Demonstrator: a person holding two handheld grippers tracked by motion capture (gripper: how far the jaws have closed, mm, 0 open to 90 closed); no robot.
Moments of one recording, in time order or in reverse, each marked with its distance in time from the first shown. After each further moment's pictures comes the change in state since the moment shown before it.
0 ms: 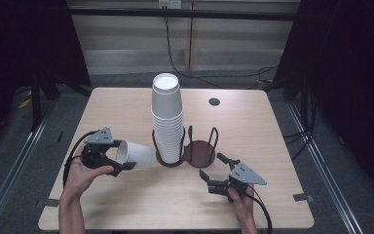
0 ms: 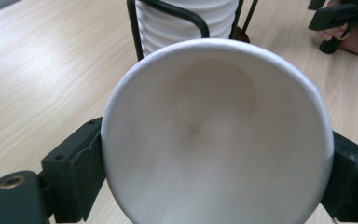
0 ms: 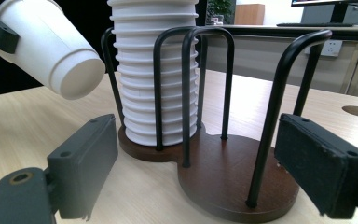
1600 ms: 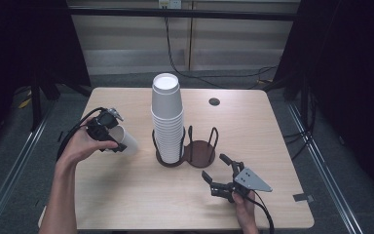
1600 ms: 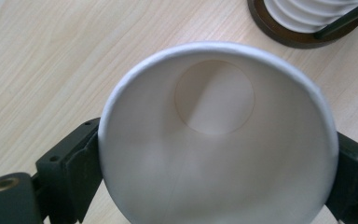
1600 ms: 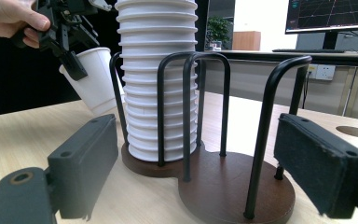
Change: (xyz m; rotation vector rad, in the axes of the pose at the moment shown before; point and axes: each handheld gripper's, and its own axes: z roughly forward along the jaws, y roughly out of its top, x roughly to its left) left arm 0.065 0.043 0.021 0.525 0.183 -0.053; right arm 0.001 -0.005 -0.011 -0.104 -0.001 -0.003
